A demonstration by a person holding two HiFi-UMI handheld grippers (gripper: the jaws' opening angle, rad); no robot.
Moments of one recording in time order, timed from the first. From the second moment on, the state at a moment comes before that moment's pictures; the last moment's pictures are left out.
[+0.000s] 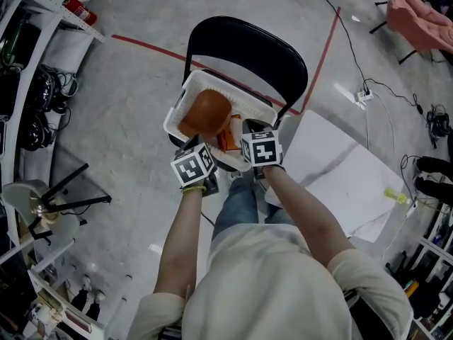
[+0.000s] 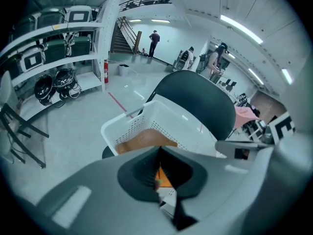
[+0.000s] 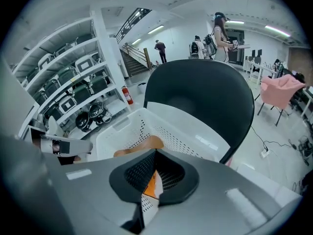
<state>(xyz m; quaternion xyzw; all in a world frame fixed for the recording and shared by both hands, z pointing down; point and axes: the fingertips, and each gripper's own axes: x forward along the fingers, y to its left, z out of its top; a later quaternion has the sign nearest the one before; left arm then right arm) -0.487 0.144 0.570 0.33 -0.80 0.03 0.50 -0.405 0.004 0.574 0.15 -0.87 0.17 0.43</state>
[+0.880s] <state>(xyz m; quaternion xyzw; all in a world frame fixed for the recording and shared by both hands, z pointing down) -0.422 0.109 0.529 0.42 -0.76 0.04 0.49 -0.325 0.016 0.537 0.19 -0.88 0.18 0.41</state>
